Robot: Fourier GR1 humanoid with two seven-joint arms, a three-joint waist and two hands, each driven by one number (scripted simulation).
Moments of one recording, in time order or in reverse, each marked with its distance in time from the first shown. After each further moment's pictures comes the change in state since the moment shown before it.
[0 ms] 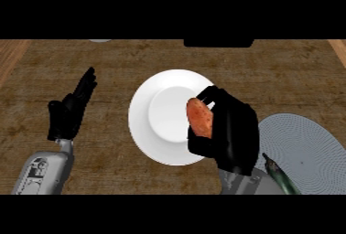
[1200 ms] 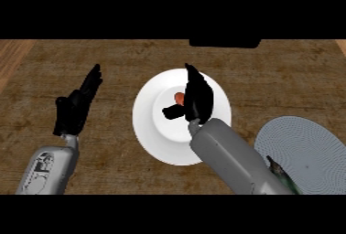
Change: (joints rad) left arm -0.040 -0.019 0.000 0.033 -0.019 -0.019 -0.012; right arm -0.380 0.004 0.067 0.866 -0.555 -0.604 -0.154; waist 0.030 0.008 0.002
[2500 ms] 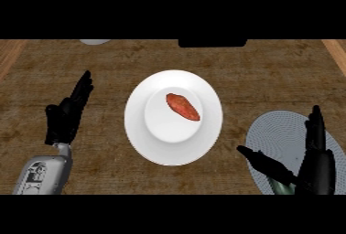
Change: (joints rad) left arm 0.071 -0.001 0.034 -0.044 -0.009 0.009 0.004; right arm 0.842 -0.394 -0.175 -0.987 -0.169 -0.209 -0.199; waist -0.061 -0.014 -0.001
